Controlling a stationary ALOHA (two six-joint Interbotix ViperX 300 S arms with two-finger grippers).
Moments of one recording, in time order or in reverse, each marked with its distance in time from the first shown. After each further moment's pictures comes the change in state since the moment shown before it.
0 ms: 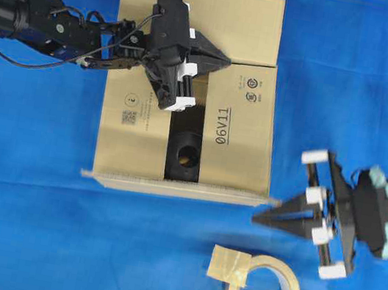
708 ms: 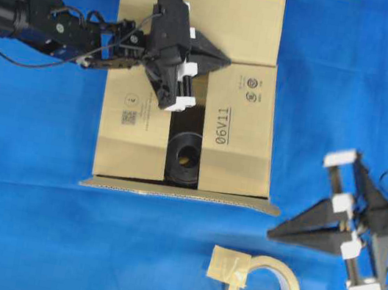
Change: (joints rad) left arm 0.000 0.000 -0.002 0.000 -0.002 0.002; right arm 0.091 -0.135 -0.054 0.000 0.094 0.005
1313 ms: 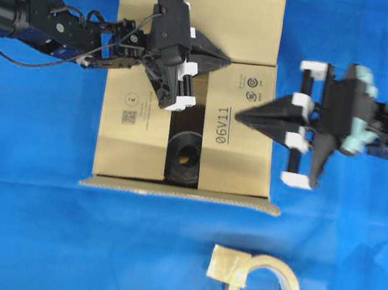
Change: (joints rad) left arm 0.000 0.000 0.002 0.000 -0.005 0.002; right arm -0.370 0.158 -0.066 0.002 -0.035 0.000
